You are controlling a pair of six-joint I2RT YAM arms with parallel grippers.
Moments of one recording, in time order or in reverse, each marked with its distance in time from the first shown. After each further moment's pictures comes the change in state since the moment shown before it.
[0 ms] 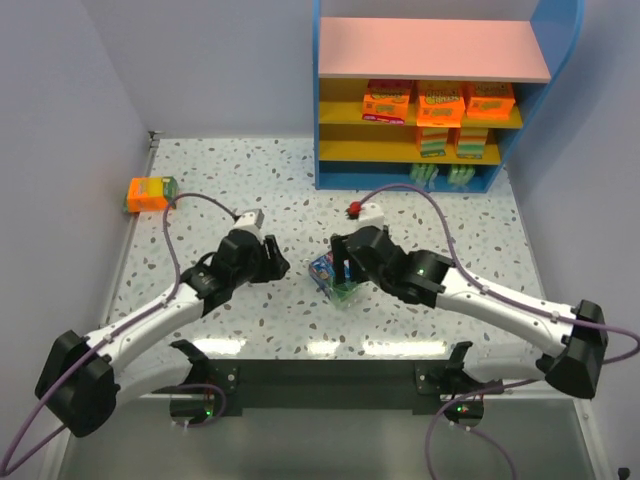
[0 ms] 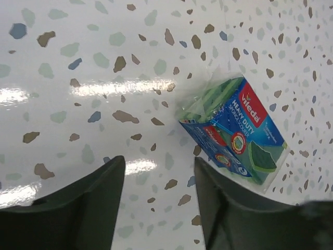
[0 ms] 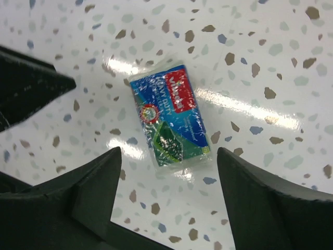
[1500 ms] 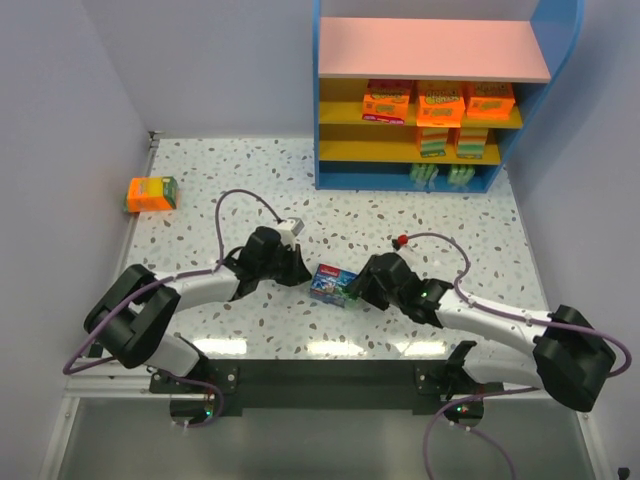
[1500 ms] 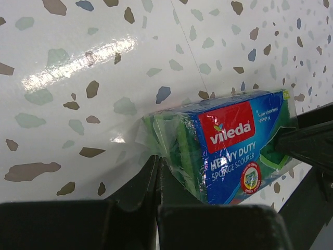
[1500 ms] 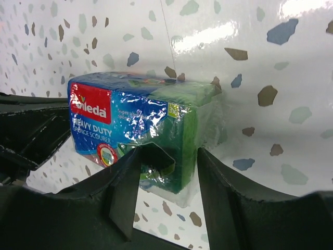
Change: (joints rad) left arm -0.014 0.473 0.011 0.423 0.372 0.178; right arm -0.197 -0.104 -0.558 0.413 -0.228 0.716
